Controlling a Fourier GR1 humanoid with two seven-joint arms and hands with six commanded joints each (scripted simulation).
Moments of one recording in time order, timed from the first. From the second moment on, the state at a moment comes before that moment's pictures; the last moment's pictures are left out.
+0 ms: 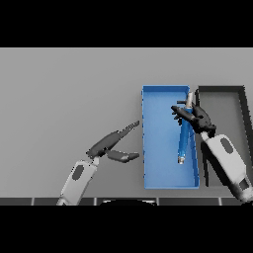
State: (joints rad) left arm -0.20 -0.01 -0.37 -1.57 -0.19 -0.40 0.08; right arm -0.46 -0.65 0.43 -1.41 -0.77 -0.33 0.61
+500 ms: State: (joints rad) left arm -0.18 0.00 -0.37 -1.59 -0.18 -0.41 0.07; right arm -0.61 -0.85 0.76 -1.40 -0.75 -0.22 0.61
